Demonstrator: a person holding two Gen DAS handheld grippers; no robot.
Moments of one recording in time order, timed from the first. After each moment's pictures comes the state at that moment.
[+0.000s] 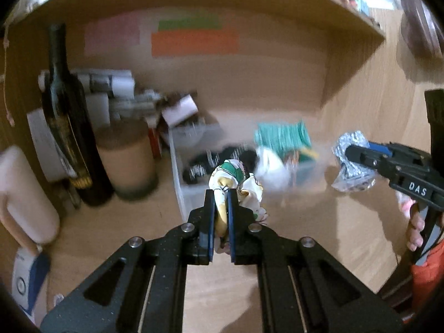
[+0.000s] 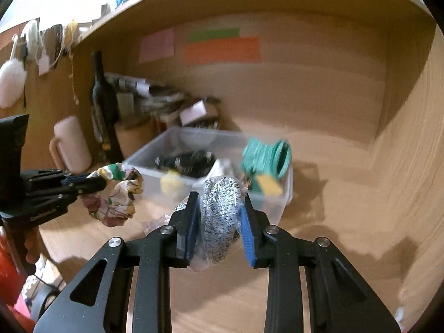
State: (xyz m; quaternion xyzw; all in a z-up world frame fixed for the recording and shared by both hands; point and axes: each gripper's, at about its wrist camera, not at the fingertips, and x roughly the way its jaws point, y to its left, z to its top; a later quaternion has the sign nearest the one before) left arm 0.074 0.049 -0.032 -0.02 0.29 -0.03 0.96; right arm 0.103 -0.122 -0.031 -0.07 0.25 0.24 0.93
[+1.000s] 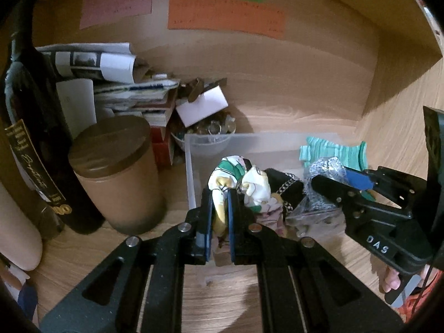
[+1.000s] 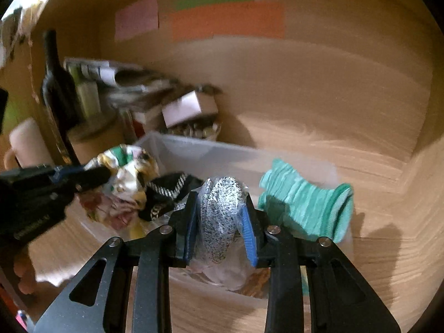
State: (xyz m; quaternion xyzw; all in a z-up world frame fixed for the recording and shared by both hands) left arm 0.179 0.076 -0.063 -0.05 0.34 0.02 0.94; right arm 0.213 -0.050 -0.067 -0.10 0.30 0.22 0.92
